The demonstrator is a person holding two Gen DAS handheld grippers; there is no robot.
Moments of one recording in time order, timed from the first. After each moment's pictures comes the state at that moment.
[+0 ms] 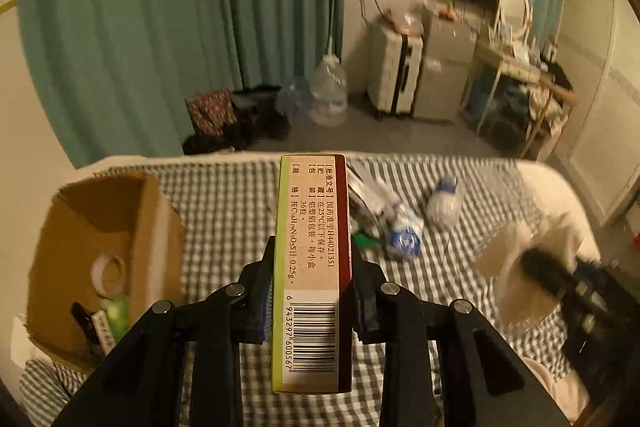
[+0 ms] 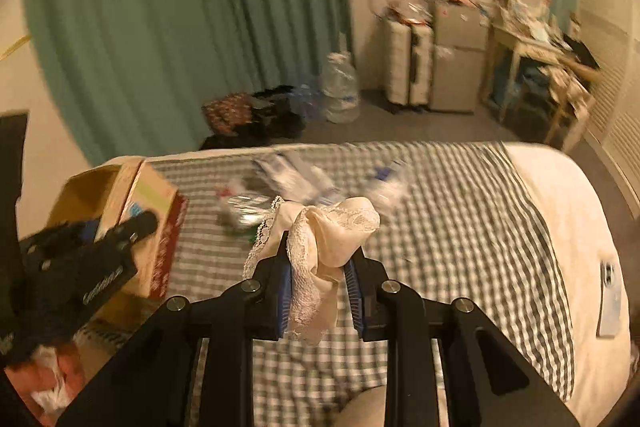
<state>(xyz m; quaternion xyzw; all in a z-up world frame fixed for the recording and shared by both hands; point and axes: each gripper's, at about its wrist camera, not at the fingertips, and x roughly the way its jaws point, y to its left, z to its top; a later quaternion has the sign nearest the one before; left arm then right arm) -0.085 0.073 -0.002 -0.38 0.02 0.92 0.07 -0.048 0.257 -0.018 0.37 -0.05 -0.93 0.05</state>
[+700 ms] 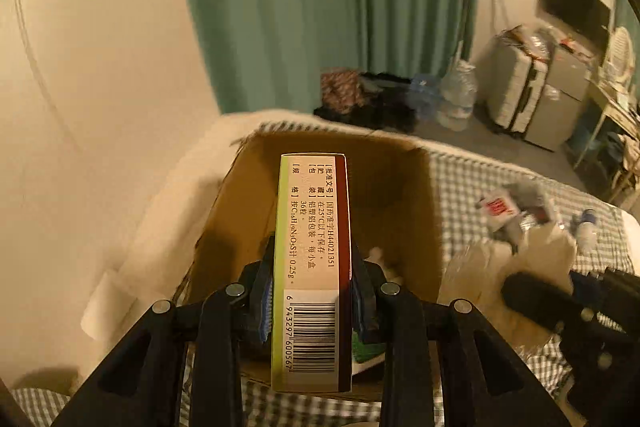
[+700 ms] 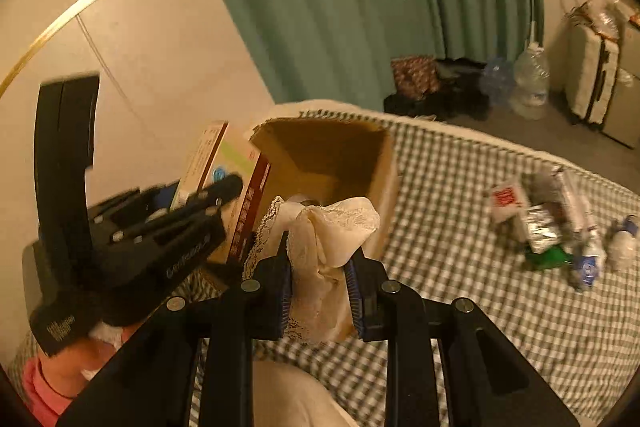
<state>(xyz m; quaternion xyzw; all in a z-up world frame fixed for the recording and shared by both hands) -0.103 -0.180 -0.032 -0.41 -0.01 0.90 -0.12 -0.090 -0.012 -0.033 0.43 -0.03 -0.84 0.32</state>
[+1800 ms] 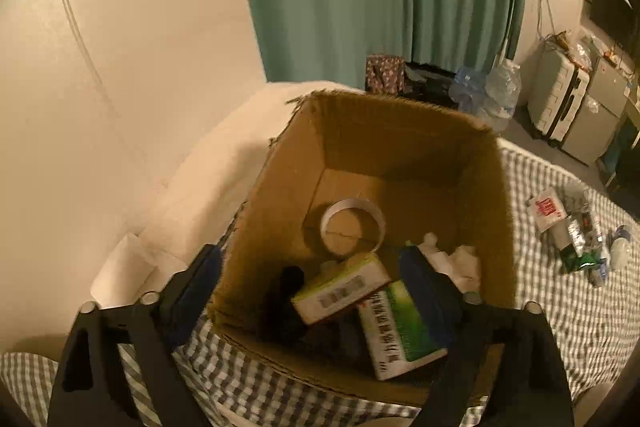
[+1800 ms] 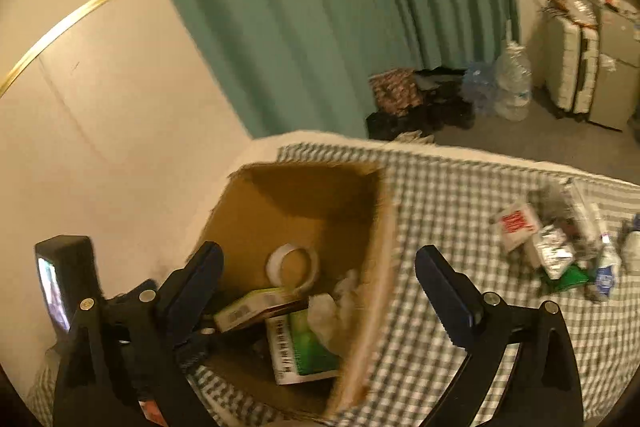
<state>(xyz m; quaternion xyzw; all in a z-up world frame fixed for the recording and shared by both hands) -0.095 -0.204 -0.060 -0.42 -0.03 0.89 -0.18 -0.122 -0.006 -0.024 0.38 -0.08 -0.89 0.25</state>
